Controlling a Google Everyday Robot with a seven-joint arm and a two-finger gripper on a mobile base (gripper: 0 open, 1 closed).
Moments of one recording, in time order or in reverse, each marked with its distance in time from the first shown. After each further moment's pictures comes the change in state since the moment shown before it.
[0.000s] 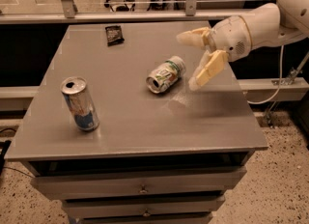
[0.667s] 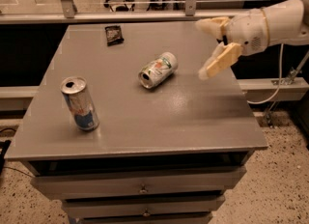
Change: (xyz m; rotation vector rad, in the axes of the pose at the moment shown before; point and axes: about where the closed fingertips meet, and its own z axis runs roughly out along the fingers) arm 0.000 -0.023 -0.042 0.187 -0.012 -0.030
